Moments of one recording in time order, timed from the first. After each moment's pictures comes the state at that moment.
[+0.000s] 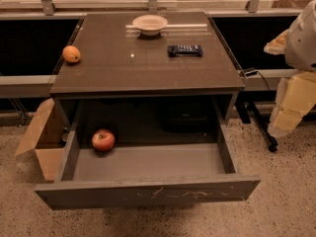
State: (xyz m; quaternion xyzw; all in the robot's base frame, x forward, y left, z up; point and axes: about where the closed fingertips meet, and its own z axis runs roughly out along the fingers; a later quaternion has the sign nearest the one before) arm 0.438 -0.217 0.976 -0.60 0.78 -0.03 0.16
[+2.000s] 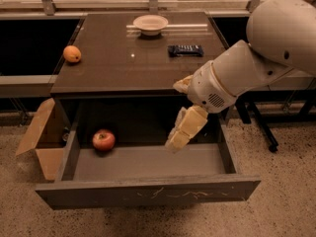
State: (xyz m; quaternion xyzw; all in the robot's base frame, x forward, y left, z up) arm 0.473 -0.040 0.874 -0.60 0.72 0.21 0.27
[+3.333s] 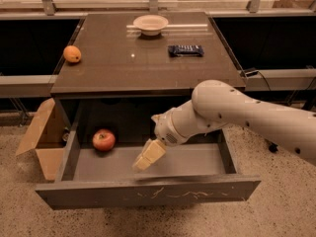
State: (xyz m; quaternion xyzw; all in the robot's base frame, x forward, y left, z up) arm 0.515 0.029 0.720 -0.55 0.74 0.24 0.29
